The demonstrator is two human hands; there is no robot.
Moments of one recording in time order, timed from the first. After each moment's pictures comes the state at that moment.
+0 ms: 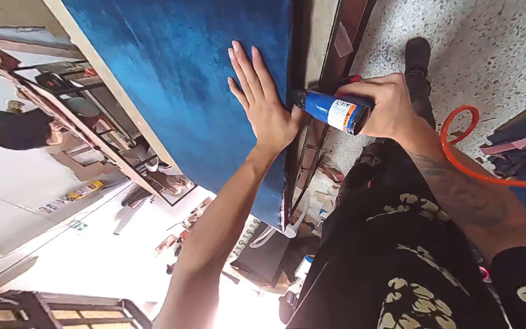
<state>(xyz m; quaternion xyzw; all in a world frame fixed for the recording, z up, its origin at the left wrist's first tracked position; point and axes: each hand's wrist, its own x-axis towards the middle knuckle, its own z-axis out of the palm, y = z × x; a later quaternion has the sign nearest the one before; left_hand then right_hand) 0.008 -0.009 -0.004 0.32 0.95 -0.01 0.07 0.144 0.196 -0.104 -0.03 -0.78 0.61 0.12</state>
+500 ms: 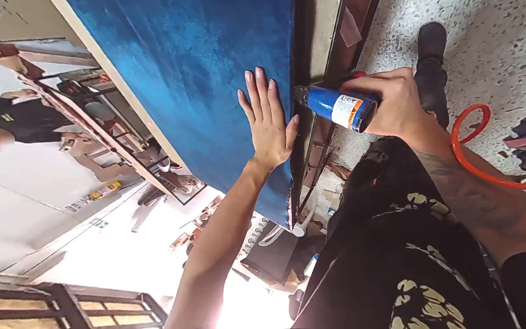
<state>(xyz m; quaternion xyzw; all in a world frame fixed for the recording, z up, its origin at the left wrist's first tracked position) 0.026 -0.070 -0.002 0.42 0.90 -0.02 0.13 0.152 0.174 -0.108 -0.05 -0.77 0.62 0.13</state>
